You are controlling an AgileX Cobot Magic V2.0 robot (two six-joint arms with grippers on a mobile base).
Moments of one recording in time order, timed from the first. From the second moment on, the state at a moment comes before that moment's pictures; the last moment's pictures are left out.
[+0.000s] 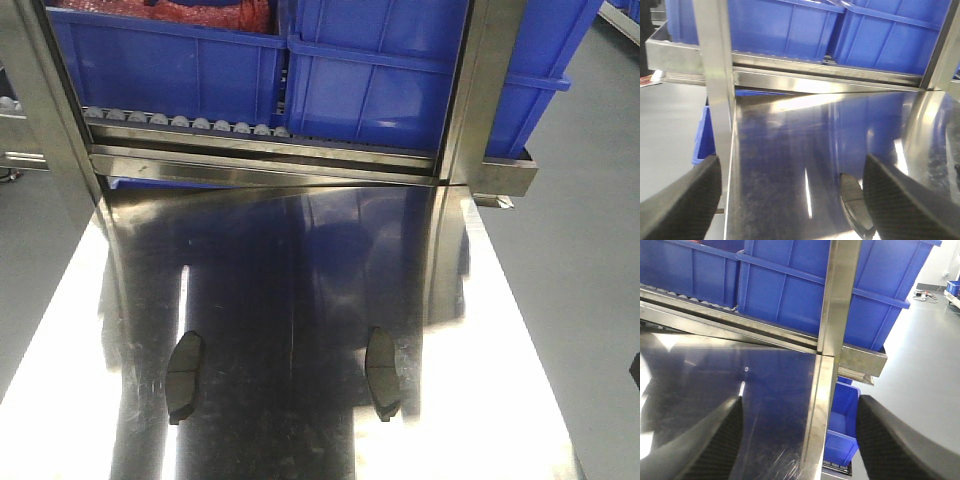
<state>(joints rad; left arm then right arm) -0.22 0.10 -0.39 0.11 0.62 -0.24 0.06 0.18 -0.29 0.29 0.37 -0.39</state>
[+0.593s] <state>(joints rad) -0.22 0.10 -0.39 0.11 0.62 -0.24 0.06 0.18 -0.29 0.29 0.37 -0.39</state>
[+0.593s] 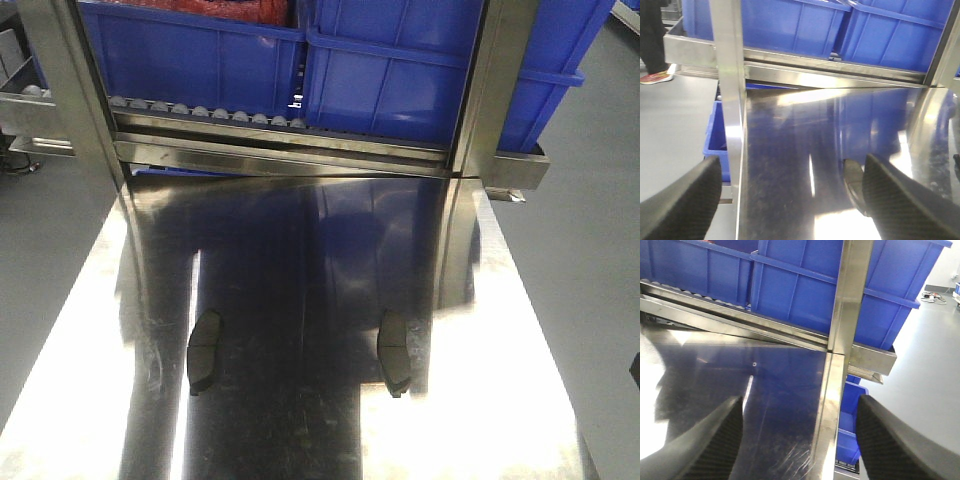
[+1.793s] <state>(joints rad) -0.22 0.10 -0.39 0.11 0.62 -0.24 0.06 0.18 -0.29 0.29 0.37 -0.39</state>
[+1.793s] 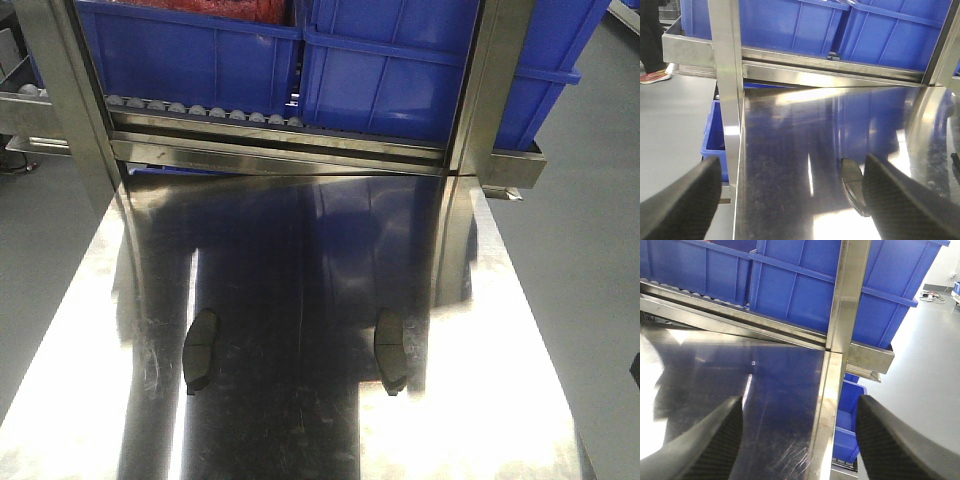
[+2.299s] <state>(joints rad) -0.22 0.10 -0.39 0.11 0.59 -0.24 0.06 0.18 -0.29 0.29 0.37 -0.39</state>
